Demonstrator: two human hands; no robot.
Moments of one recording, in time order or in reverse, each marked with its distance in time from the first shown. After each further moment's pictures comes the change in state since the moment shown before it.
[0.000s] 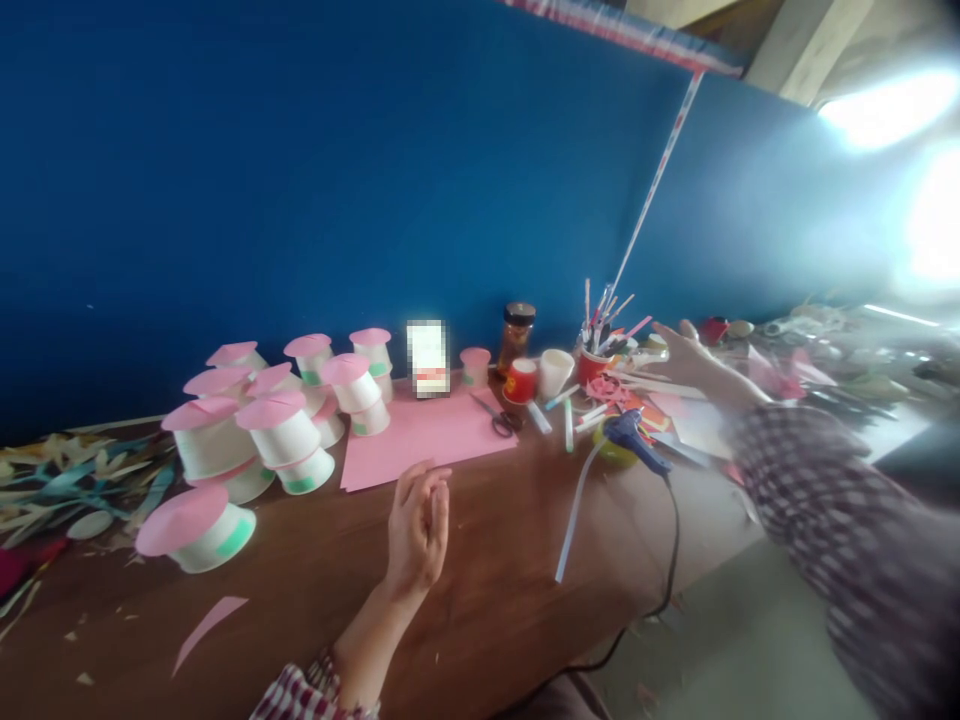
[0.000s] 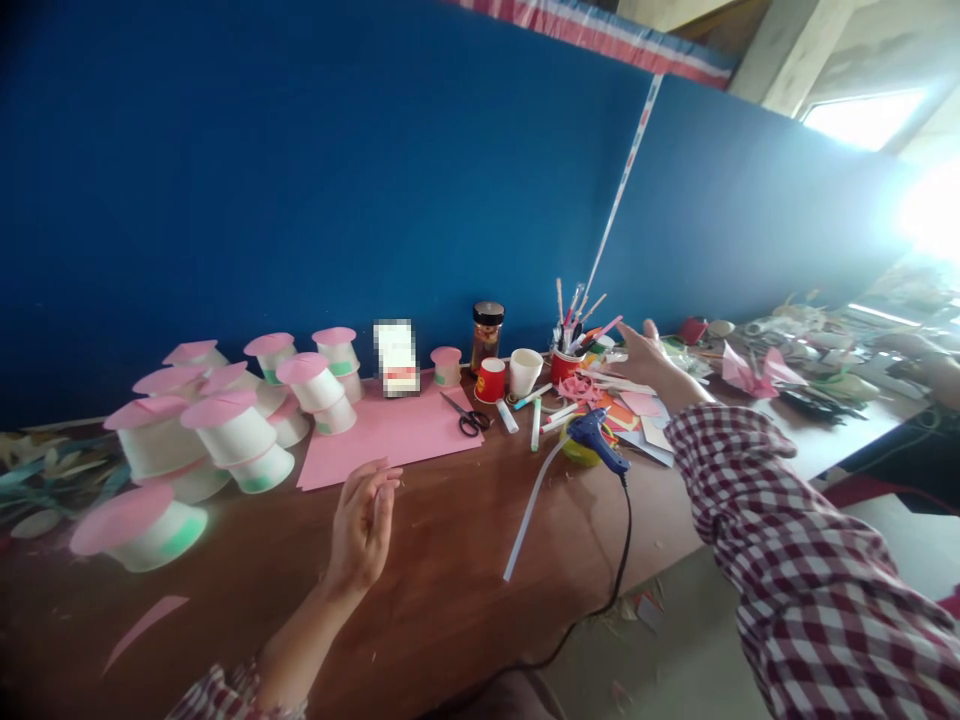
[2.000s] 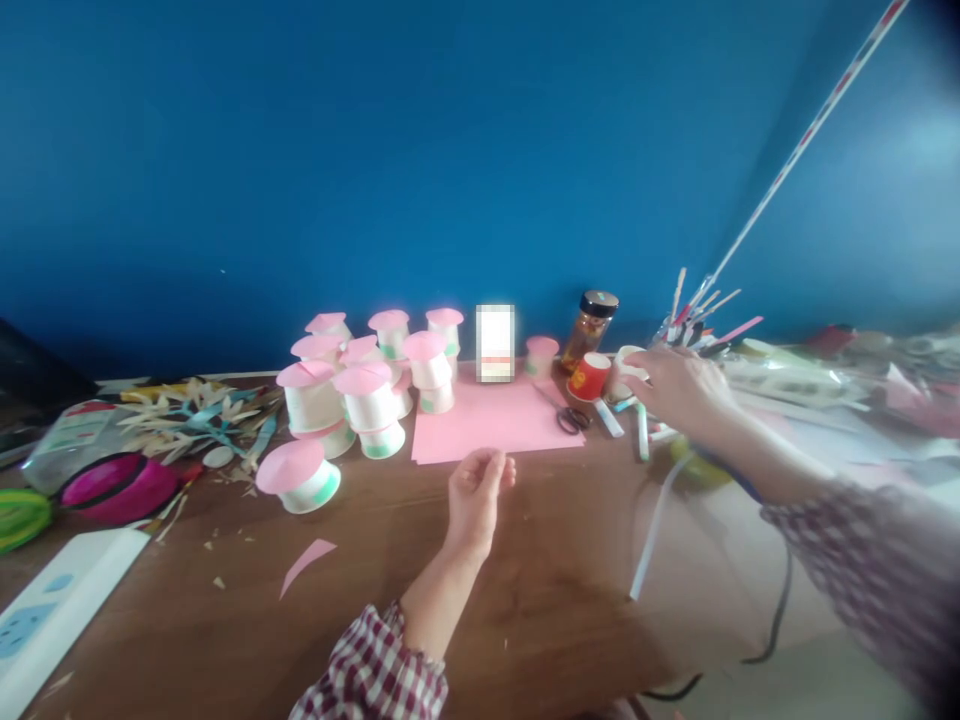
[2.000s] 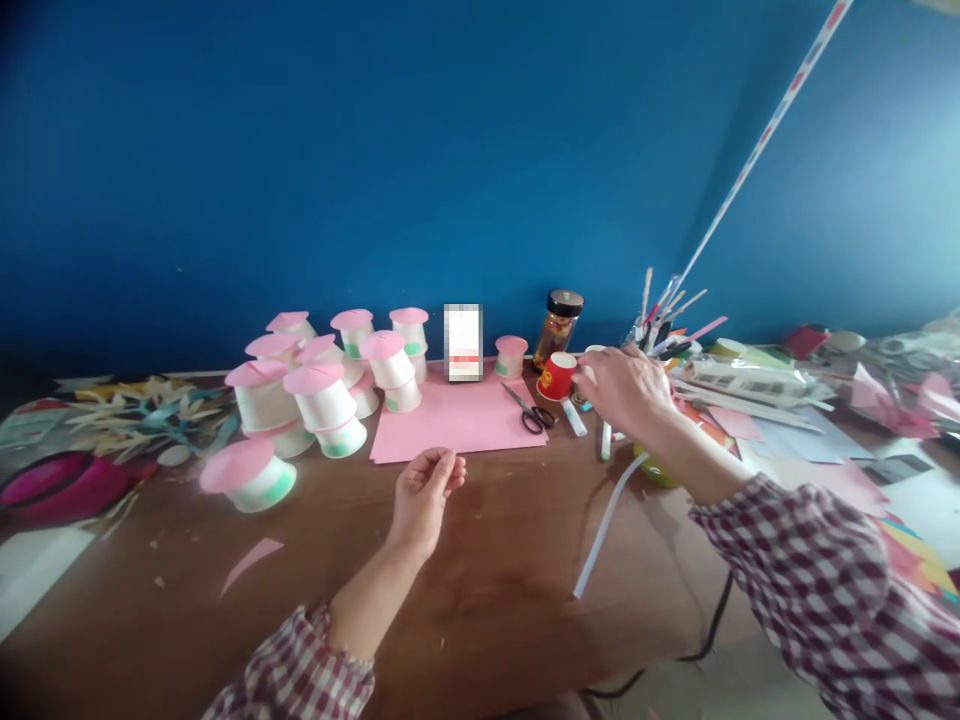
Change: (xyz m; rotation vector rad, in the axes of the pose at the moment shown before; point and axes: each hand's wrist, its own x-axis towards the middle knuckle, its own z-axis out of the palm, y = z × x) left_hand 0.014 -0.006 0.003 -0.846 0.169 -0.693; right_hand -0.065 -0.177 0.040 0.096 -0.306 -0.158
